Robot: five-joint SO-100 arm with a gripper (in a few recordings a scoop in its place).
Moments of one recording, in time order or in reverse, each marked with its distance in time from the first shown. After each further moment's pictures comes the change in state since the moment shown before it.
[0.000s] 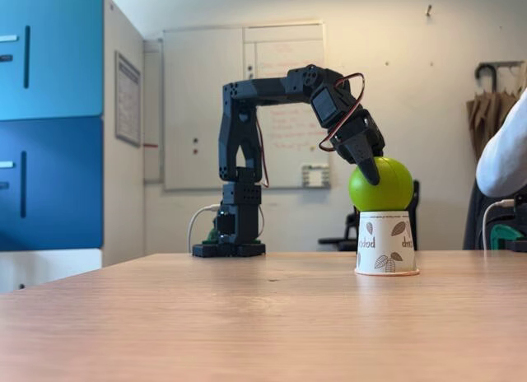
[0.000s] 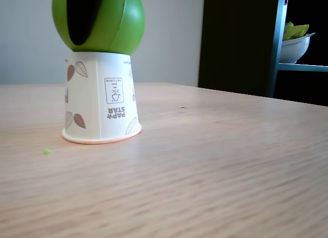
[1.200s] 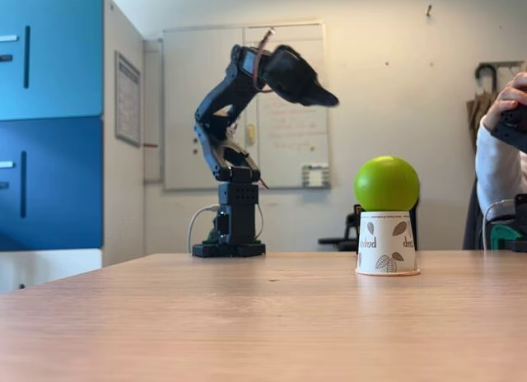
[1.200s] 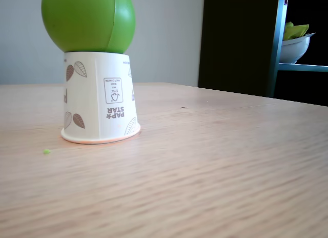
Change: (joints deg) arm 16.0 52.6 16.9 -0.4 -5.9
